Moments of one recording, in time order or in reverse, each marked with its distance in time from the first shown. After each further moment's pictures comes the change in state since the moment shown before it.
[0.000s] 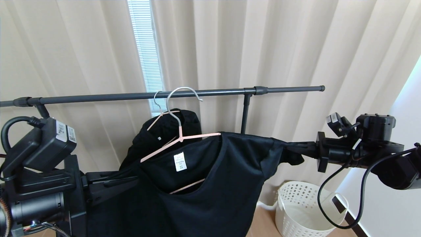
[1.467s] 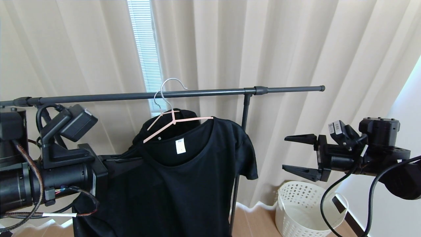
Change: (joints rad) left arm 0.081 0.153 -0.068 -0.059 0.034 -0.152; right arm 0.043 -0.077 0.100 -0.012 -0.010 -0.181
